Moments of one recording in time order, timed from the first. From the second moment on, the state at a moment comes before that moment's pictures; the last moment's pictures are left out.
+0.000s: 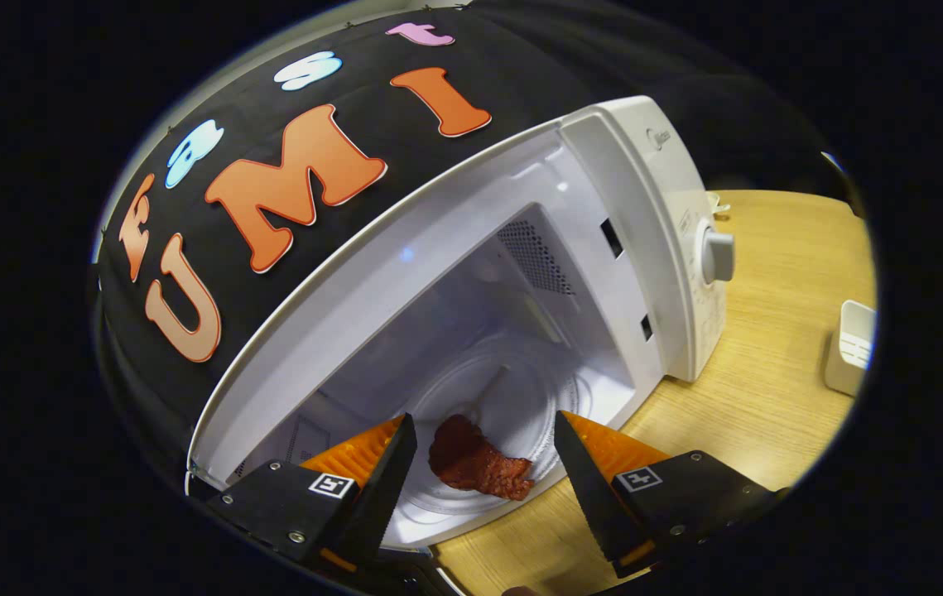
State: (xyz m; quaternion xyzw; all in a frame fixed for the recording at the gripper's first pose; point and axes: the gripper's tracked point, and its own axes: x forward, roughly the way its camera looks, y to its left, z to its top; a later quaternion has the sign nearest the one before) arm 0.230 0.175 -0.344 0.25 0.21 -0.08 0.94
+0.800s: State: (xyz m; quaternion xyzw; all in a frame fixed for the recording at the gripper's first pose) arm 0.035 0.165 -0.200 0.03 0.21 0.01 0.98
